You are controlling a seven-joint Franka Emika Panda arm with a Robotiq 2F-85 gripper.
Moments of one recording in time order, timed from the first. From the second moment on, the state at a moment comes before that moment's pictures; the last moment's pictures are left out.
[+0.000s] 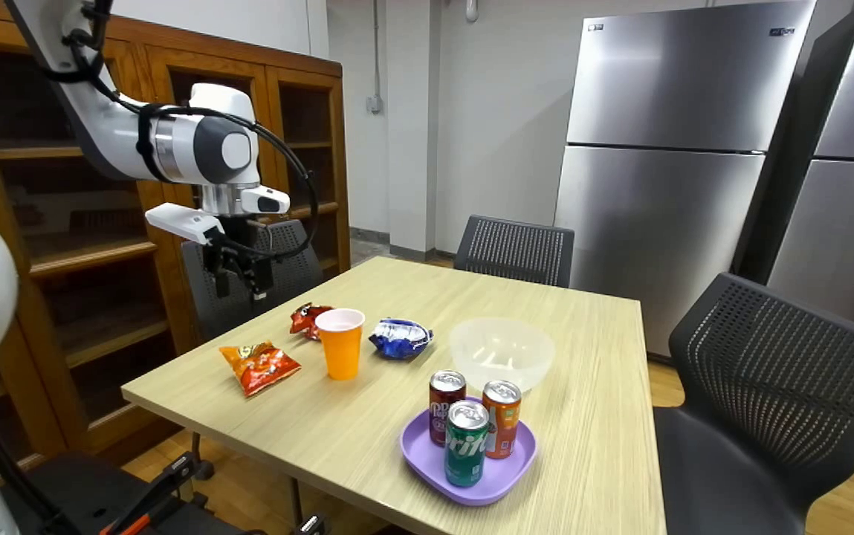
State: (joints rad) arm 0.22 0.15 0.20 -2.42 0.05 2.57 0.45
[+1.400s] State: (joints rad) arm 0.25 0.44 0.16 -2.24 0.14 2.58 0.48
